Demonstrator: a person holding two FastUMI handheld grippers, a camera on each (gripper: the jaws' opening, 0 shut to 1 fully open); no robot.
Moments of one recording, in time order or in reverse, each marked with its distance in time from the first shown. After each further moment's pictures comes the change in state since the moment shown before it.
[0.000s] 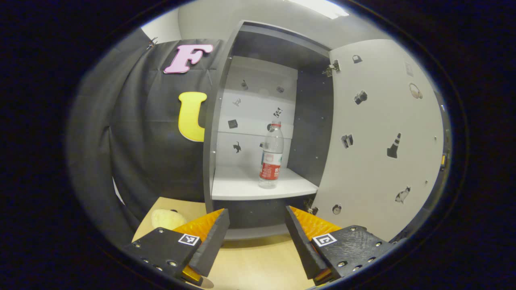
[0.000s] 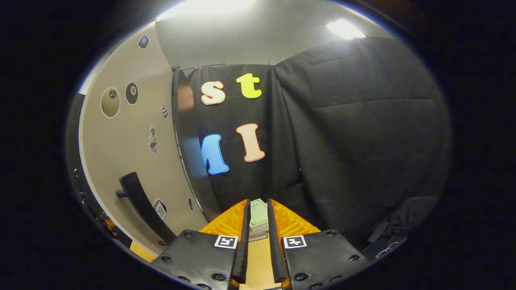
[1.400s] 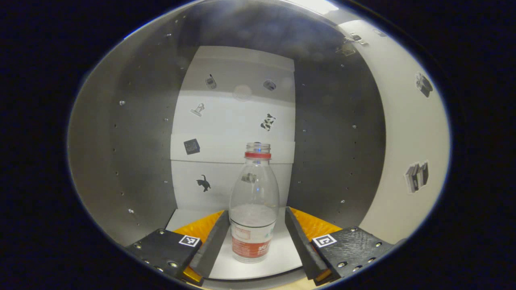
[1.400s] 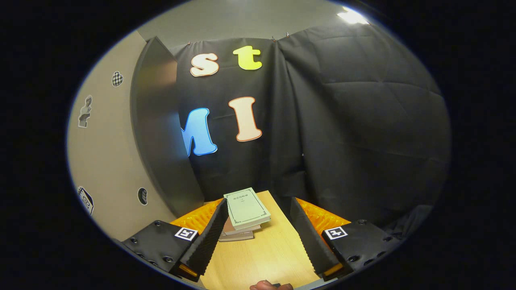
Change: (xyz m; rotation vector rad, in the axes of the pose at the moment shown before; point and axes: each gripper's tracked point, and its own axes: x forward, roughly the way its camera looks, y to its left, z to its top) left arm 0.253 -0.057 0.054 0.052 -0.072 -0.049; right arm 0.127 -0.056 -0.035 -0.050 0.150 0.023
